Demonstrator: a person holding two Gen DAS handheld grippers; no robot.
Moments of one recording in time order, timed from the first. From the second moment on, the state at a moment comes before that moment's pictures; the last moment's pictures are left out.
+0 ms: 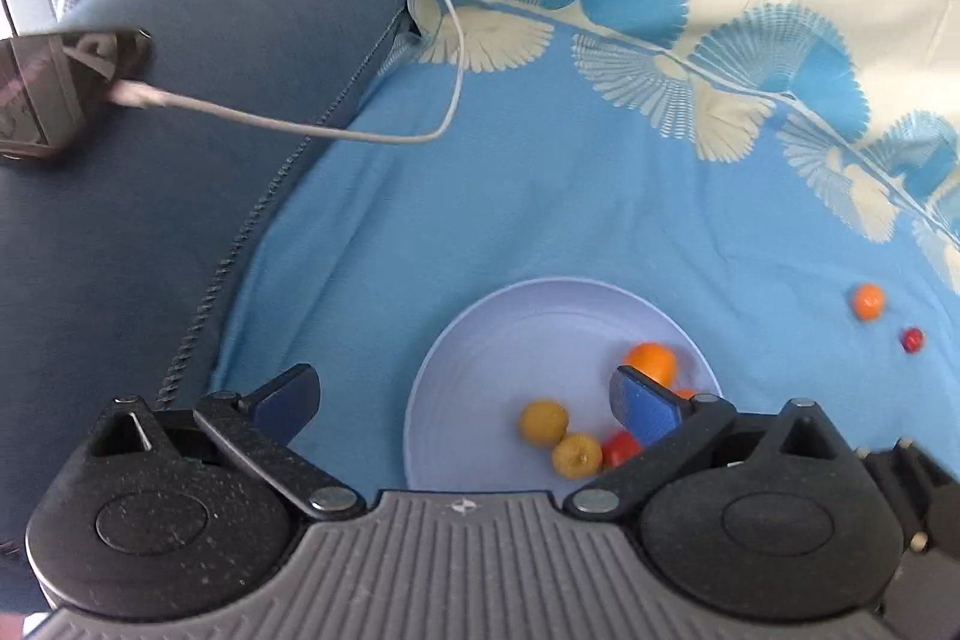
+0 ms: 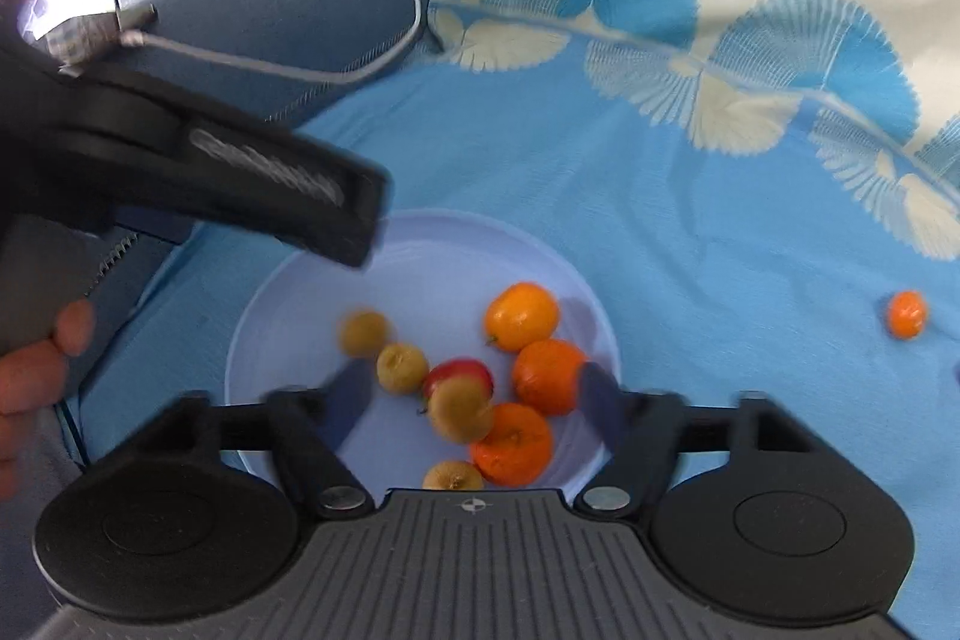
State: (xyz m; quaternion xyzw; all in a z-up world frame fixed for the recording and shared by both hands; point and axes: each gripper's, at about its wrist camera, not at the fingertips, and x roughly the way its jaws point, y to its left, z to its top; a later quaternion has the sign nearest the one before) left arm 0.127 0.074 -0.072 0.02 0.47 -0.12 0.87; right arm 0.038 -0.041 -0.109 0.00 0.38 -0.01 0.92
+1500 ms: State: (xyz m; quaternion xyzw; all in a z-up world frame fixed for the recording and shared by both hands) left arm -0.106 0.105 0.018 0.09 0.39 -0.08 0.91; right arm -0.207 -0.004 0.000 -0.01 0.25 -0.07 0.97
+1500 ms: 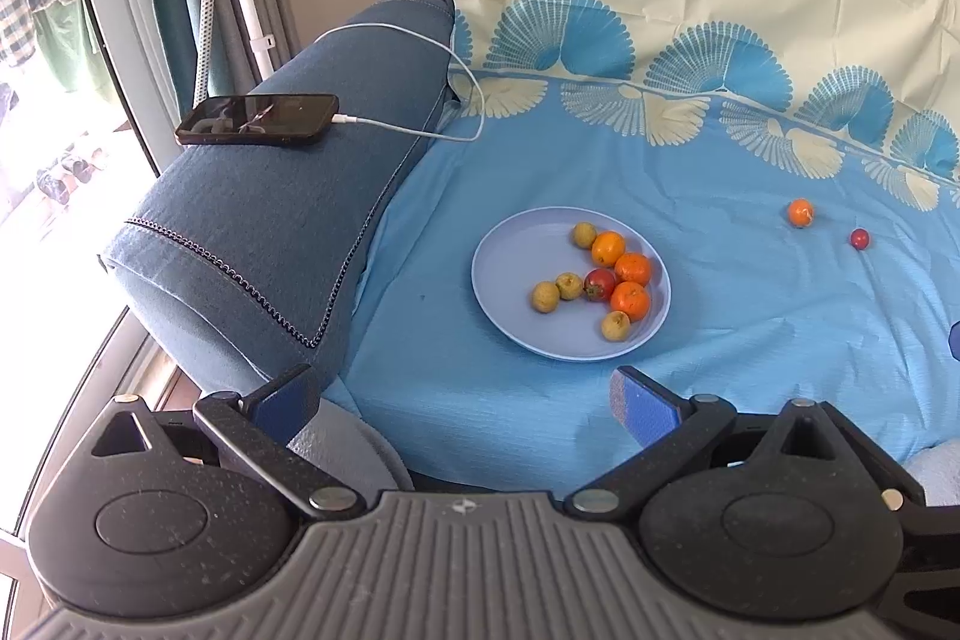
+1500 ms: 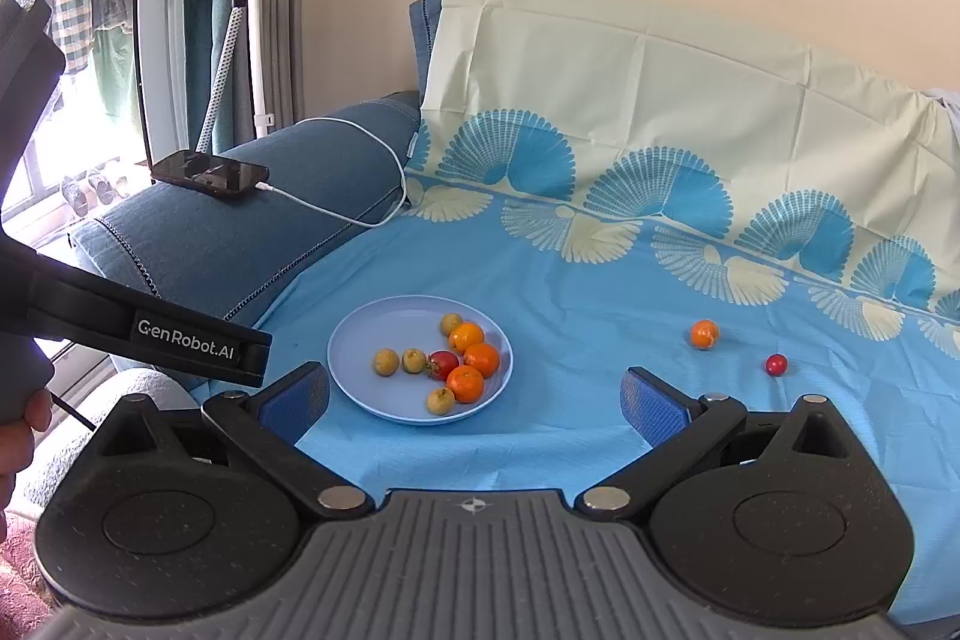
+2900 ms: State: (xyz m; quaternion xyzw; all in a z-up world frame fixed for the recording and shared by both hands) left arm -0.046 0.034 -0.025 0.15 0.45 -0.09 0.88; right arm -0.163 -0.059 -0.038 0.06 0.31 -0.10 0.94
